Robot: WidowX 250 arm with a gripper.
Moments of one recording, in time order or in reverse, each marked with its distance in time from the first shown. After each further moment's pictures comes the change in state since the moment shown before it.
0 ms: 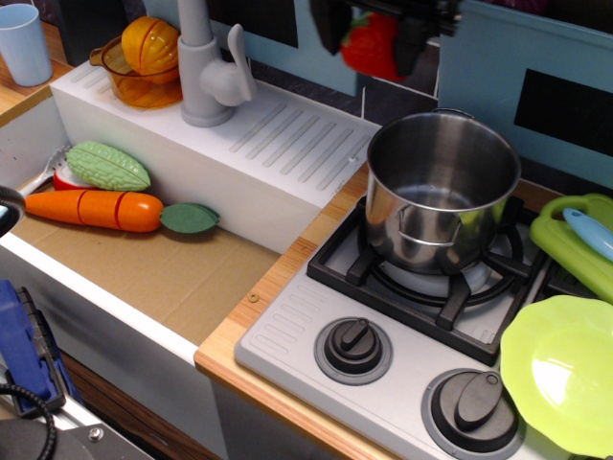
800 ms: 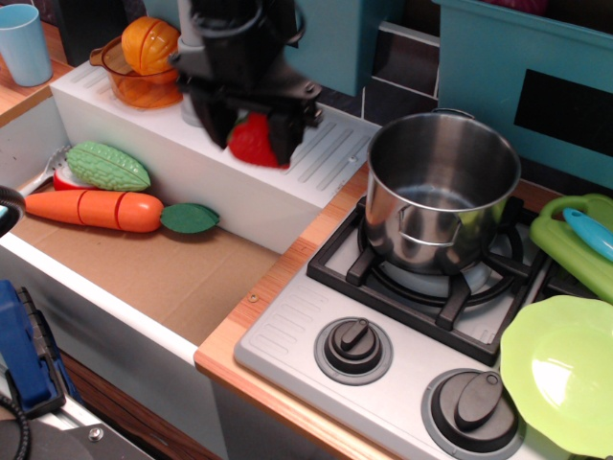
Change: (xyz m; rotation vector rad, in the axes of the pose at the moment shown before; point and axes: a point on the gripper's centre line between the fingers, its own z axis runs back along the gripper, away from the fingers) arm -0.052 0.070 -0.042 -0.028 0.127 0.051
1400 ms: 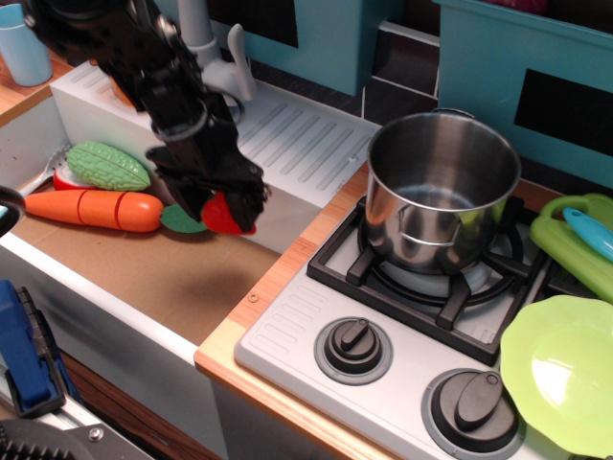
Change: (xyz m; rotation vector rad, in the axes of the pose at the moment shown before) arm -0.031 0.044 -0.085 -0.121 0.057 0.061
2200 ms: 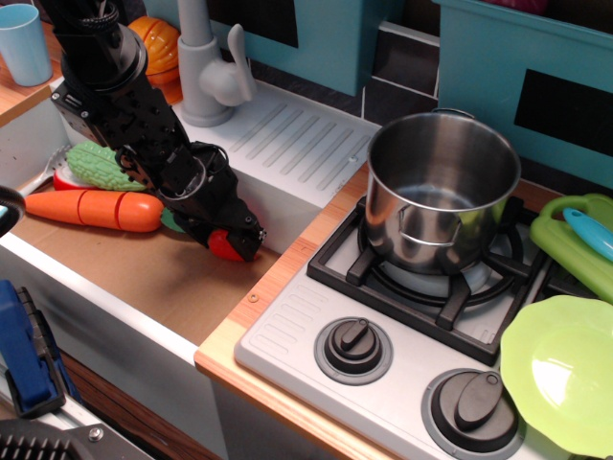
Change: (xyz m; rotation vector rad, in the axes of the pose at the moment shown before) arm 0.007 0.030 -0.082 -0.008 -0.131 -0.087
